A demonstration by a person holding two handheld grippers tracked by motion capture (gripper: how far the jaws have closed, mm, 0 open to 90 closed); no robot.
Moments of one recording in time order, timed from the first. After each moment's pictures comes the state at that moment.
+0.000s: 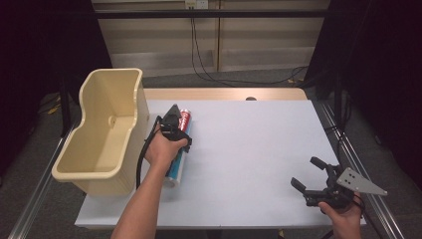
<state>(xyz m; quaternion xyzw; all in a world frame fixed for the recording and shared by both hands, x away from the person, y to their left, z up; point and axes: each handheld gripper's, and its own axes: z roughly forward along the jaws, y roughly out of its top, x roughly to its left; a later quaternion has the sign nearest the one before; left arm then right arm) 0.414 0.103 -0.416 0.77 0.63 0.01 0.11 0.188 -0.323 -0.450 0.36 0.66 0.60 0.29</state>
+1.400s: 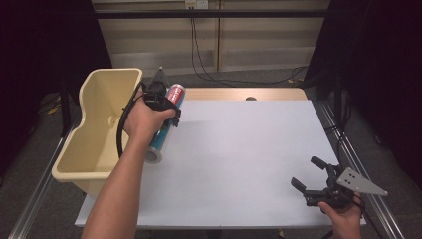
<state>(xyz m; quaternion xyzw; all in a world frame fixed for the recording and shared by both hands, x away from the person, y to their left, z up) 0.421 0.127 -0.295 0.77 0.63 0.04 0.13 0.188 -0.323 -0.450 0.36 0.66 0.60 0.29</state>
